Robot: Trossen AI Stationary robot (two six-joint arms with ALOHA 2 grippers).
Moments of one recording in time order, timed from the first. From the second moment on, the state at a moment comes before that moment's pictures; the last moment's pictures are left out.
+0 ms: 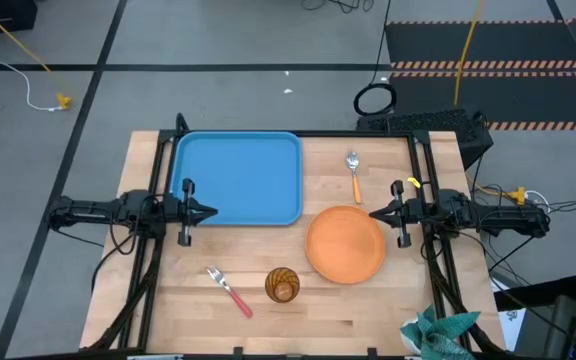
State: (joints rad) left arm -0.06 0.01 0.01 0.06 -0.05 0.13; right arm -0.01 0.01 0.01 0.02 -0.08 -0.09
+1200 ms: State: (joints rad) left arm -0.06 0.01 0.01 0.06 -0.05 0.30; right arm -0.01 0.01 0.01 0.02 -0.08 -0.09
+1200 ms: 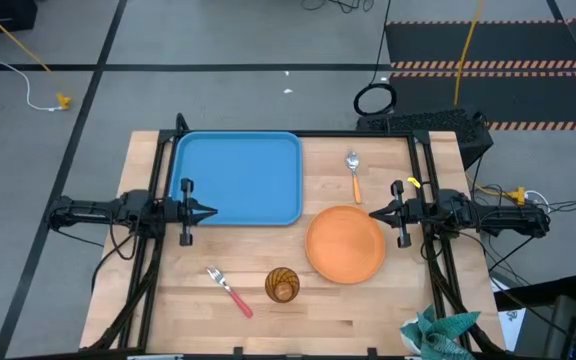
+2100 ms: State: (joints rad) left arm -0.06 0.01 0.01 0.20 -0.05 0.28; right arm -0.01 0.01 0.02 0.02 -0.08 -0.17
